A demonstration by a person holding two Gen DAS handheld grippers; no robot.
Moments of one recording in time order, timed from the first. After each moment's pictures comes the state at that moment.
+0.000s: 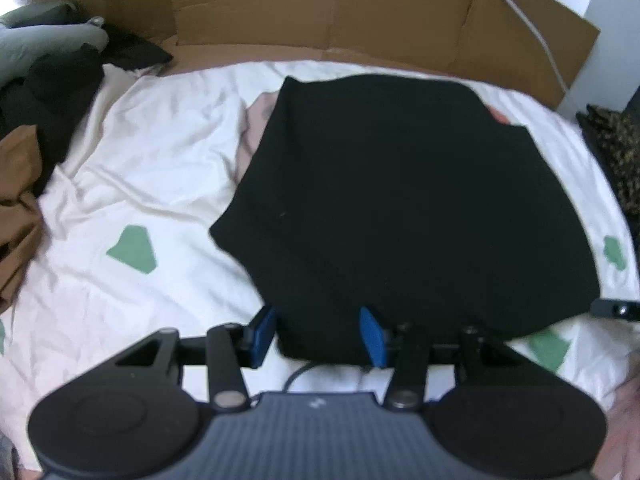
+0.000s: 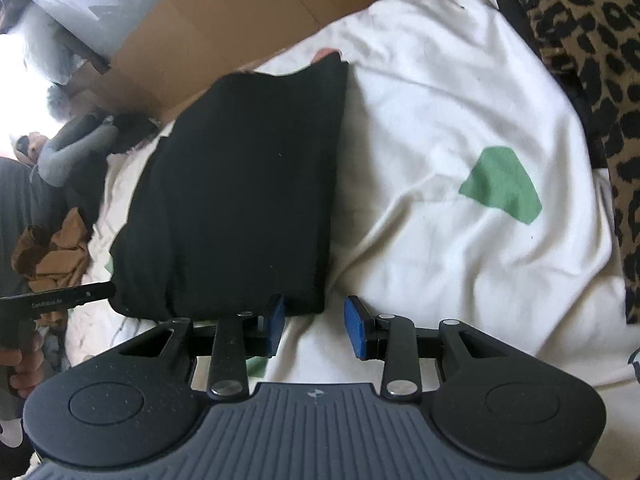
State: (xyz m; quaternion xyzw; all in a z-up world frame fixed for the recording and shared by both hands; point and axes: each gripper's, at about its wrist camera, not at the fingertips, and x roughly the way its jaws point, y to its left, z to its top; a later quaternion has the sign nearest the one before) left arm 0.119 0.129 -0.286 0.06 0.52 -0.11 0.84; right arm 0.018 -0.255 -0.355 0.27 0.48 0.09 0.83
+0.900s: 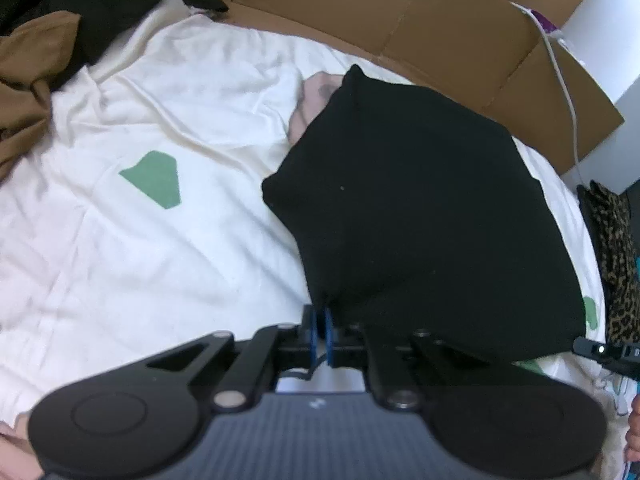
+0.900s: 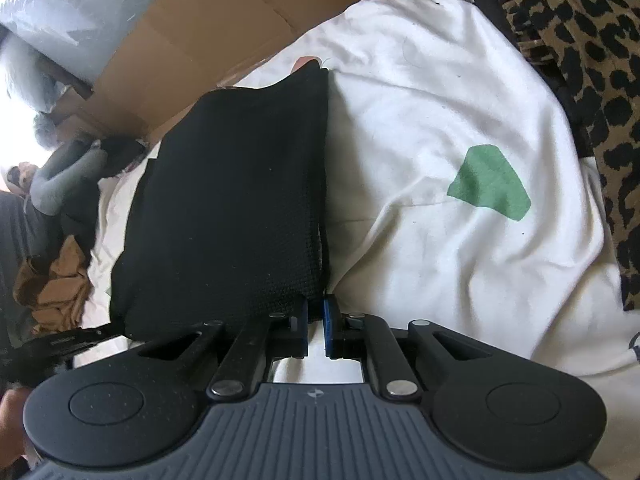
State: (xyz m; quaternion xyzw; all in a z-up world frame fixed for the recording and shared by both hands) left arm 0.115 0.185 -0.309 -0.10 0.53 -0.12 0.84; right arm 0.022 -0.260 -0.349 0.29 0.48 0.06 0.83
